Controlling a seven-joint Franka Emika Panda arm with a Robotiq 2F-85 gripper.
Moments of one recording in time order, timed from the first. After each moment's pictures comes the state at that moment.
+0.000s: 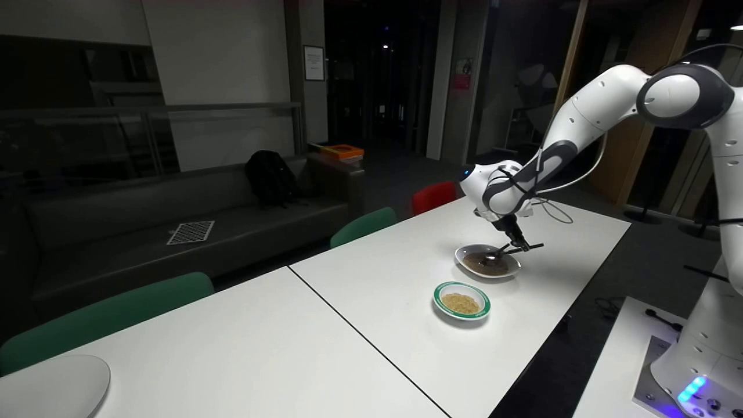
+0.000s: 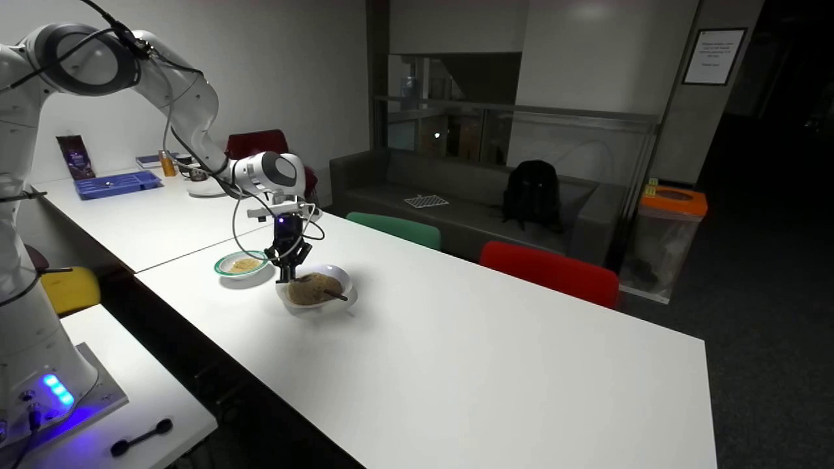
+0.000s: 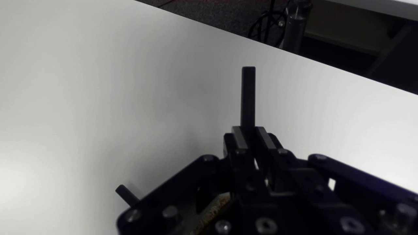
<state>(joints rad) -0.06 0.41 -0.01 -2.04 -0.57 1.87 -0.21</state>
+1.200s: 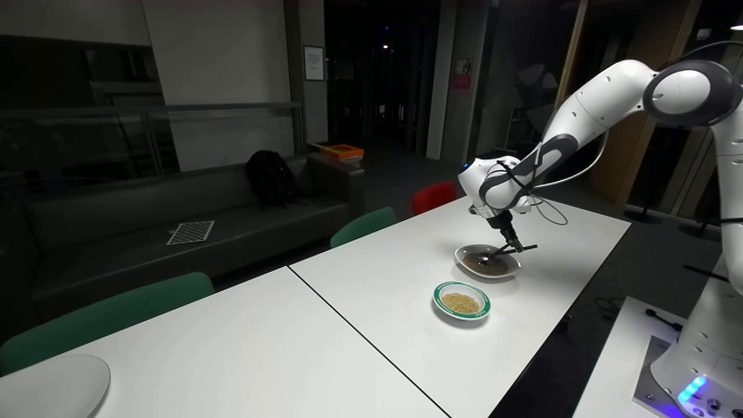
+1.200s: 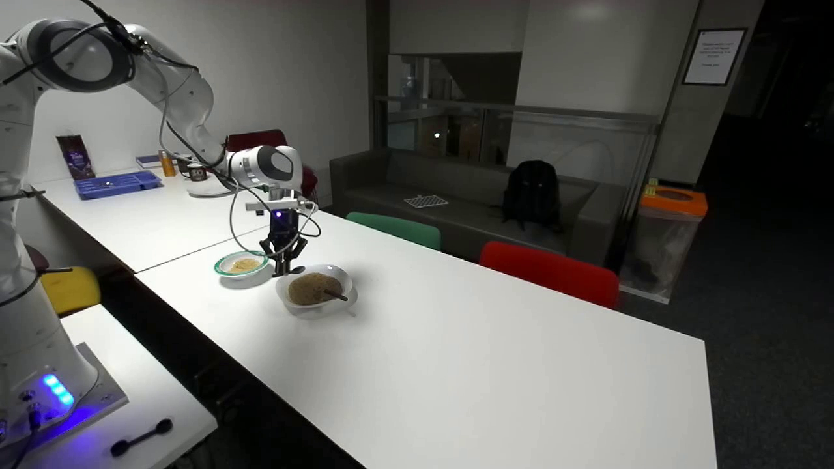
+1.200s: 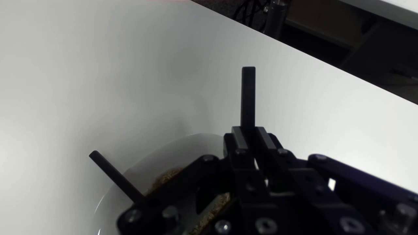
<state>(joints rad) -0.06 0.38 0.02 -2.04 -0.48 1.89 -0.32</state>
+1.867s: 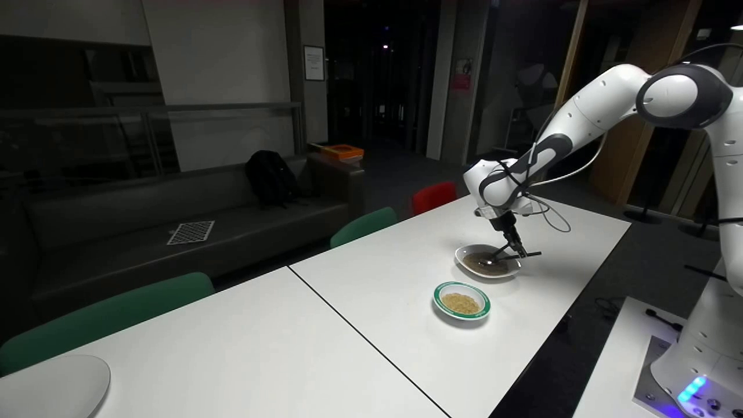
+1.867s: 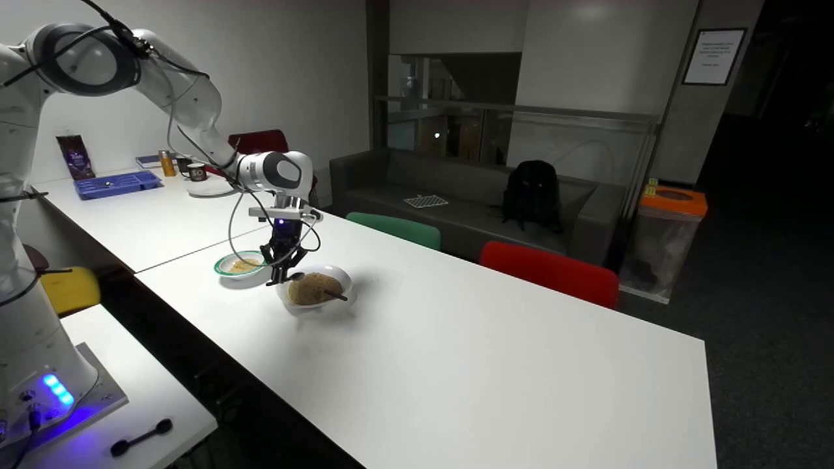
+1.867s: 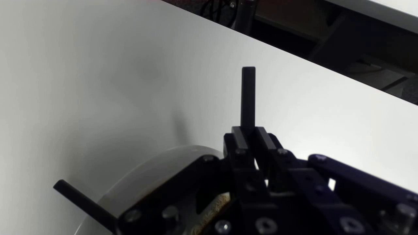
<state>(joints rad) -0.09 0.41 -0.01 -2.03 -0.36 1.89 -0.35</state>
